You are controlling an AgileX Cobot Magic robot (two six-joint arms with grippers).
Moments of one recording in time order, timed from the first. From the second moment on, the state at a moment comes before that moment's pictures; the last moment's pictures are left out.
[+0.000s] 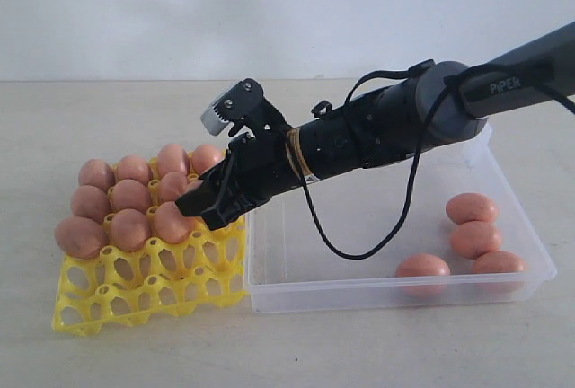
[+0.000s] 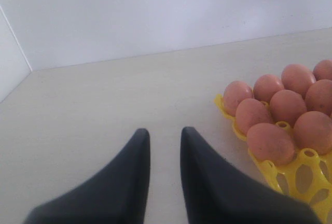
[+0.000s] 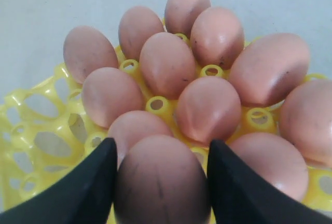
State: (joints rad) left arm 0.04 0.00 0.00 0.23 0.29 -0.09; right arm 0.57 2.13 -1.29 -1.48 -0.69 1.20
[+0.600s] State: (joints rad) left arm 0.04 0.00 0.00 0.23 0.29 -0.09; right arm 0.57 2.13 -1.29 -1.48 -0.69 1.20
